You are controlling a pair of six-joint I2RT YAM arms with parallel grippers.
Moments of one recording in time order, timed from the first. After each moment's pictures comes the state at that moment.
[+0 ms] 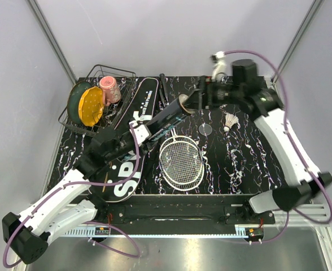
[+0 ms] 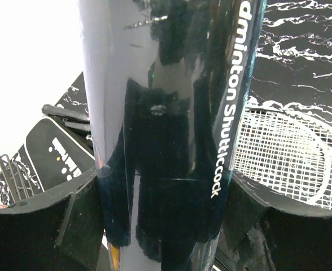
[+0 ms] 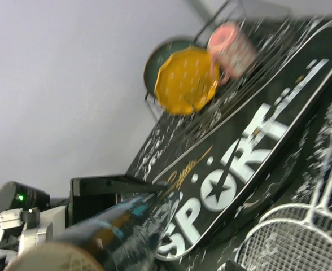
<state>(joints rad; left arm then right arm) -0.62 0.82 0.70 -0.08 0.29 0.39 0.45 1.49 1.75 -0.79 -0.69 0.43</state>
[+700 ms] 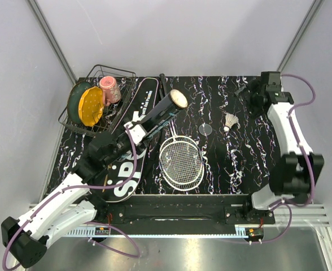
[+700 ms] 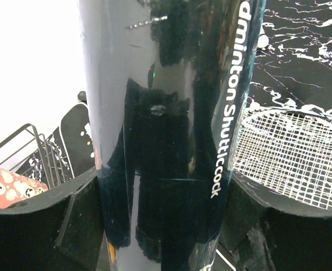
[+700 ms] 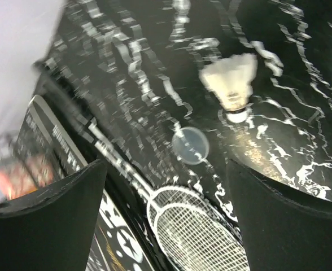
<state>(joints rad) -0.63 0.77 0.64 0.00 0.16 0.40 -0.02 1.48 1.44 -0.67 -0.08 0.83</state>
